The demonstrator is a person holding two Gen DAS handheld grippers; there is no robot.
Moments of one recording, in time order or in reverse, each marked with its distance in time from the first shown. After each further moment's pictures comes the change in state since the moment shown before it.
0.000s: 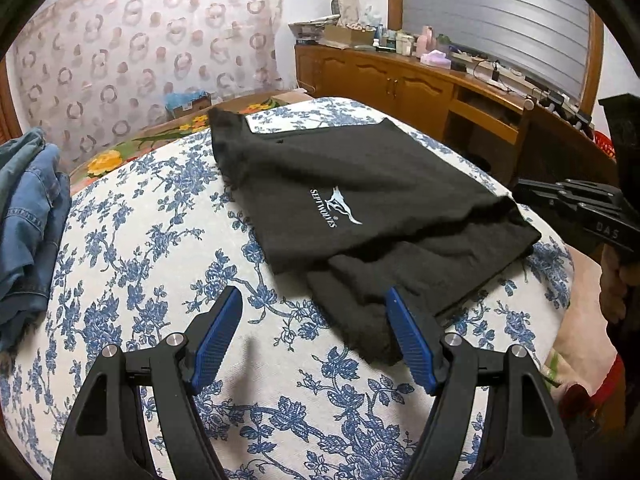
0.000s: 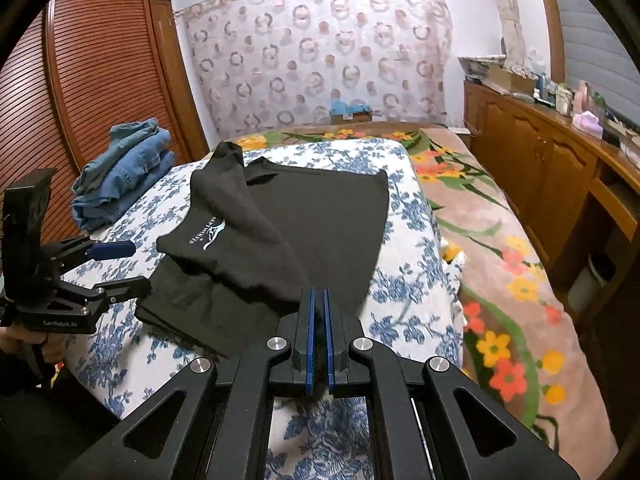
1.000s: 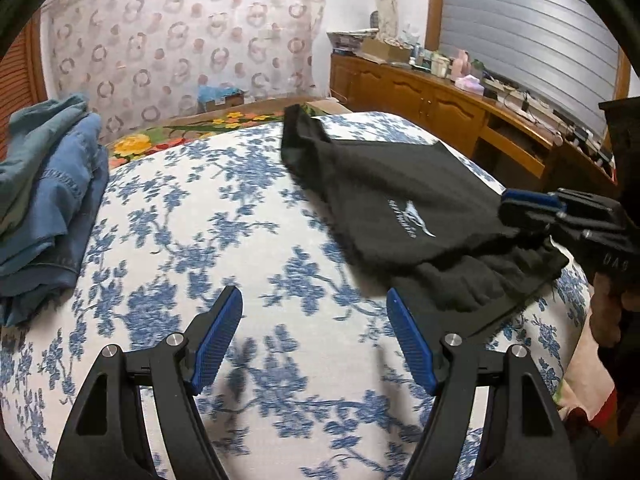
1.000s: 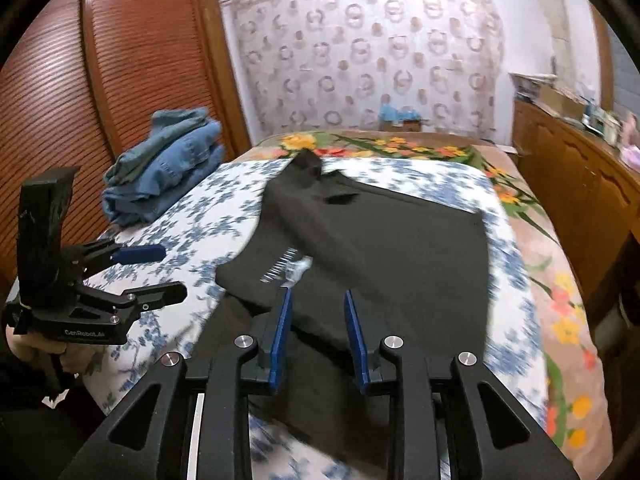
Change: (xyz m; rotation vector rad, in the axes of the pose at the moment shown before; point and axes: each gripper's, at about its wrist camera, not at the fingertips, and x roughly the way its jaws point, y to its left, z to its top) left arm -0.012 0.057 -0.009 -0.127 -0.043 0.044; right arm 0.046 0.056 0.033 -0.124 -0.002 0.126
